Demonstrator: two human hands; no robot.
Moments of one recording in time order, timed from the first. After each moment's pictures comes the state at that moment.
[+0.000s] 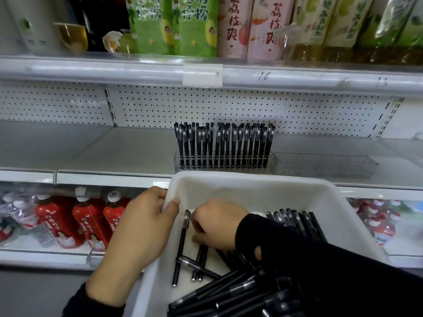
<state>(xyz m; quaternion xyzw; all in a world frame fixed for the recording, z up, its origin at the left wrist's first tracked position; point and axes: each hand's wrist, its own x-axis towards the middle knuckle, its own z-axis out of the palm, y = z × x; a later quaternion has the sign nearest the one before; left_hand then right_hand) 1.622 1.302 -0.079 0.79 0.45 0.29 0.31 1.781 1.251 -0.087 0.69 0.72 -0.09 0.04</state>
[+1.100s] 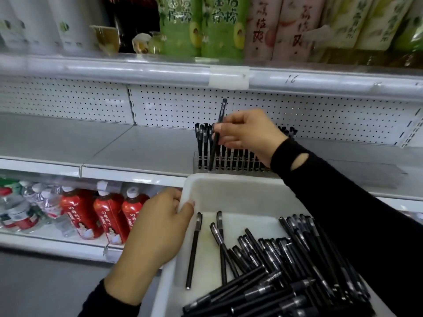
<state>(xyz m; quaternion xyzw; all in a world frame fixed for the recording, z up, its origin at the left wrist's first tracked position) 1.609 1.301 -0.078 0.77 0.46 0.30 0.33 1.827 1.304 0.013 0.63 0.52 -0.28 -0.50</state>
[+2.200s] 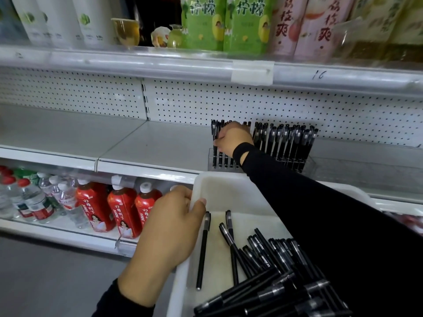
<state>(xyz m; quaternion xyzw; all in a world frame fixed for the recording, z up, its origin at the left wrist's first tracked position) 1.599 1.308 -0.084 0.77 0.46 0.31 0.32 1.833 1.437 -0.059 0.81 0.54 -0.04 -0.24</state>
